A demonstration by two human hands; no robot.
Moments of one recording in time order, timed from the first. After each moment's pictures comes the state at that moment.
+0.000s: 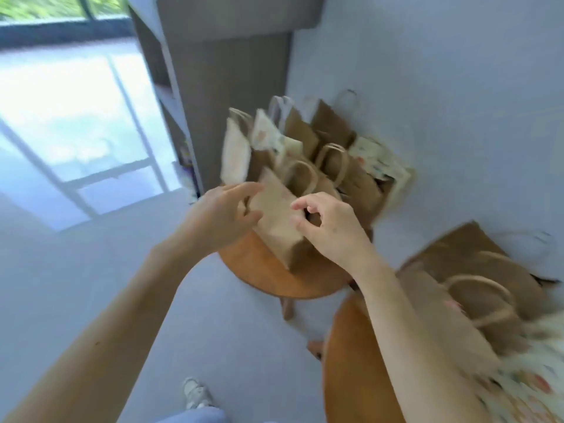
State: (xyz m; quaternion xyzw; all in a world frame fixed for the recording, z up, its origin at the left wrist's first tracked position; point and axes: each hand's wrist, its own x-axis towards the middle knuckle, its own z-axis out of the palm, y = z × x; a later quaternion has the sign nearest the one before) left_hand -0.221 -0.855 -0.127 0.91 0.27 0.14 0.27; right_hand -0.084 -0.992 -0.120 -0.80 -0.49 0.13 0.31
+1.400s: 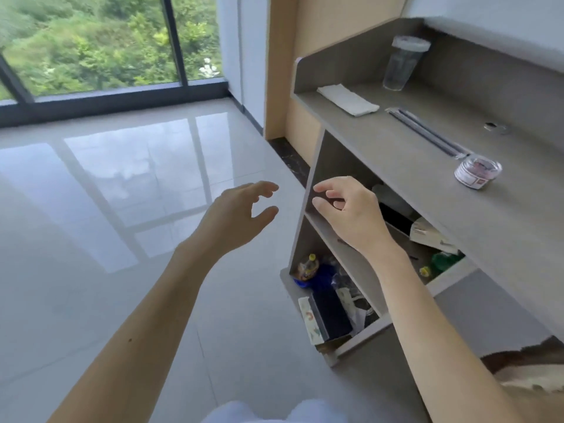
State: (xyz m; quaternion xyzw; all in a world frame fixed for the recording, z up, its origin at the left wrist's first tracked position) left_hand -0.310 0.003 -0.094 0.89 0.33 0.19 0.27; right_hand -0.146 -0.106 -0.086 -0.76 -0.51 0.09 0.39
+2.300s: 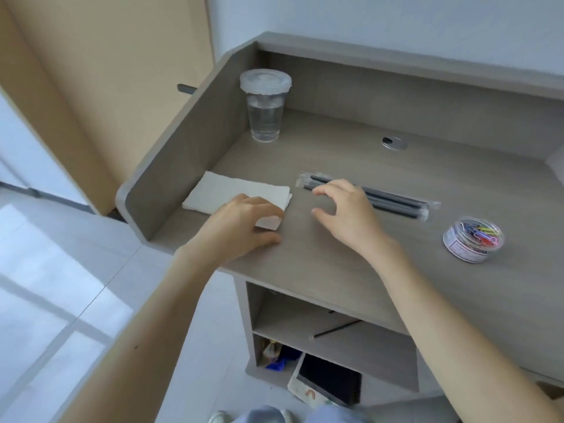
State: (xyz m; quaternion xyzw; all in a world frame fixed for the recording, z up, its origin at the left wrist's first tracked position) left_hand 0.068 0.261 -0.091 0.97 -0.12 0.04 0.19; right_hand 0.125 0.065 -0.095 -0.95 -0.19 -0.06 0.25
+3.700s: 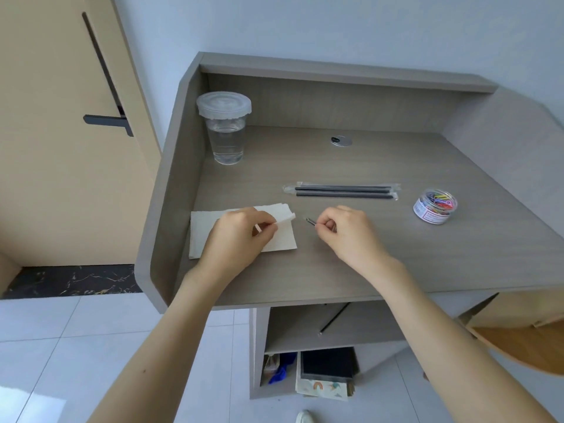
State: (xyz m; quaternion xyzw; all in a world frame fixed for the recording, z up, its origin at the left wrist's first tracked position) left_hand 0.106 0.306 -0.096 0.90 -0.23 0.13 0.34; right_hand 0.078 0.112 -0.087 -0.97 -0.01 -0.13 0.21
